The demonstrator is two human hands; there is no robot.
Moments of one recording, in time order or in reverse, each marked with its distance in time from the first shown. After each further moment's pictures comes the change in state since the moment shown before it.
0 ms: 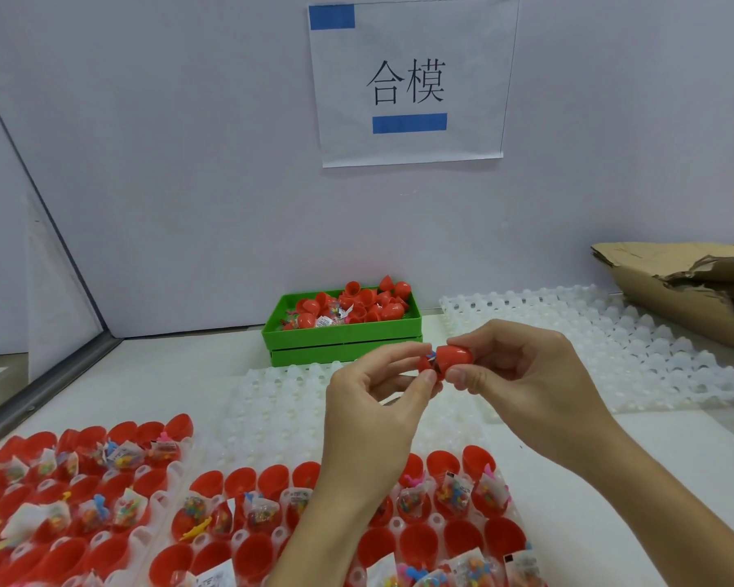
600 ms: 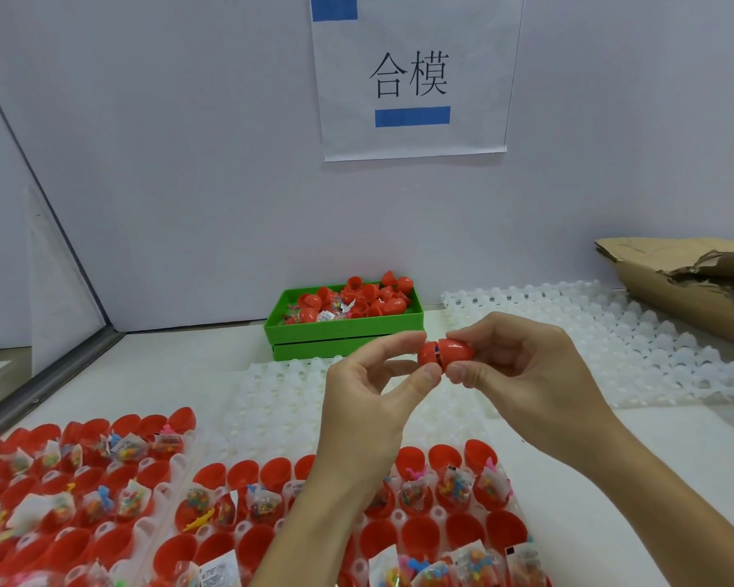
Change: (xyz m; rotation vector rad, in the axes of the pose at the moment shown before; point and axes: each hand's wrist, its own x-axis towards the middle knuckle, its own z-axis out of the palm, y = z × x) left_hand 0.003 -0.001 -0.005 -0.081 -0.030 -0.056; right_hand -0.001 -0.002 0.003 0.025 -0.012 0.003
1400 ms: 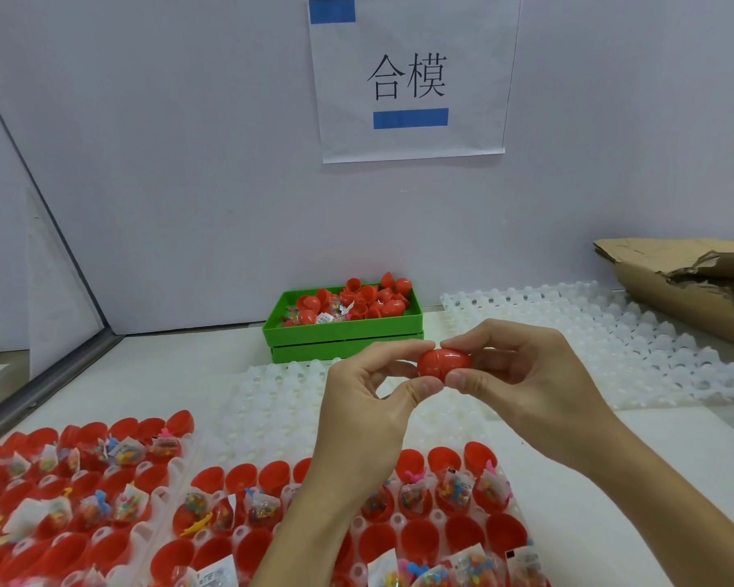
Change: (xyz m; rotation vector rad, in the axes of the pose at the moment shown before) left_hand 0.000 0.008 -0.002 0.207 -0.030 0.121; right_hand 0.000 -0.004 -0.001 0.014 -0.074 0.030
